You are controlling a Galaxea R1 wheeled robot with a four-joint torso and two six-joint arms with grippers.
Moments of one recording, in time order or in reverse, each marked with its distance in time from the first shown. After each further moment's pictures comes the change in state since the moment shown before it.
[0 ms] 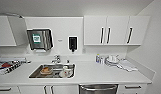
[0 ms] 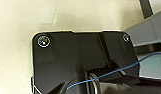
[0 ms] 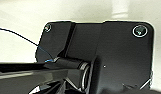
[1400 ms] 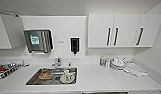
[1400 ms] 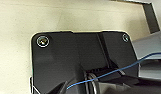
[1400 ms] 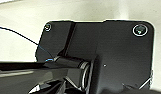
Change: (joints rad) left arm 0.000 0.001 0.001 0.000 0.000 0.000; right arm -0.003 0.000 0.000 0.000 0.000 0.000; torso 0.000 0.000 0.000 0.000
